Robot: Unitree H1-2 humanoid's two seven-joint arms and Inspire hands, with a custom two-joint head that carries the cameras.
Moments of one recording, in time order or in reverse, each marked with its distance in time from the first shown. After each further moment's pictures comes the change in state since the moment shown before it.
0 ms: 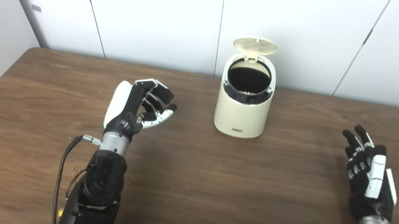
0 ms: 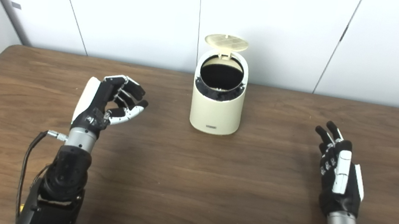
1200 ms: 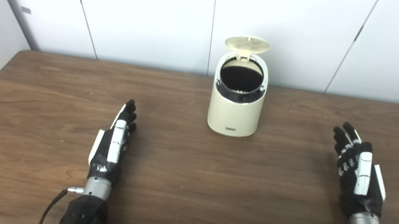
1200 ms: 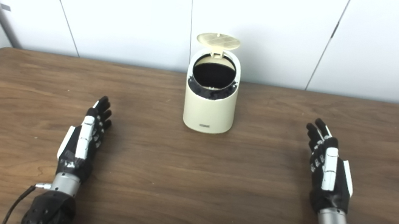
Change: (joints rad) left arm 0.157 -0.060 0.100 0.153 -0.549 -0.222 -0.049; right arm 0.024 0.003 0.009 -0.033 -0.015 0.001 -0.001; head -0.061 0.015
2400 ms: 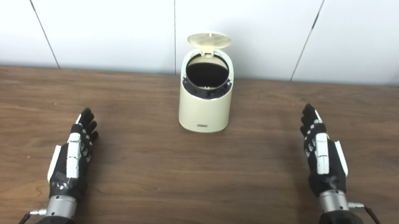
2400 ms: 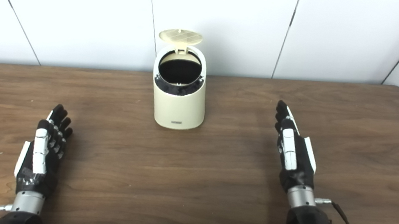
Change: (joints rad) left arm 0.034 0.040 -0.003 0.005 -0.088 -0.043 -0.016; right arm -0.026 -0.008 0.071 -0.078 -0.146 0.039 -0.035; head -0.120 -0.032
